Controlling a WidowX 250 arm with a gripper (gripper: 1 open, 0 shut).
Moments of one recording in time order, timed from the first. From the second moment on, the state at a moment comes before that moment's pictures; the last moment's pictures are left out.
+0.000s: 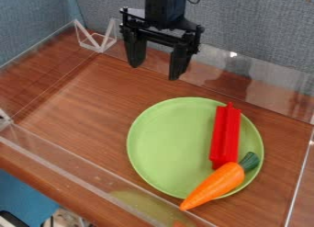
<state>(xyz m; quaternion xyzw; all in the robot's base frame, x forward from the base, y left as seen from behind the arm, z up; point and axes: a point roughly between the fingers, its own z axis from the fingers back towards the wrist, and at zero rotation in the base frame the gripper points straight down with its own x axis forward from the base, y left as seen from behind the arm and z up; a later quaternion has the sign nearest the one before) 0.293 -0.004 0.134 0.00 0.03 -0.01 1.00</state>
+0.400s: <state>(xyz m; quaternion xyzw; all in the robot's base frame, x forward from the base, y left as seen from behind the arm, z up) 0.268 -0.061 0.089 -0.01 0.07 -0.10 0.99</state>
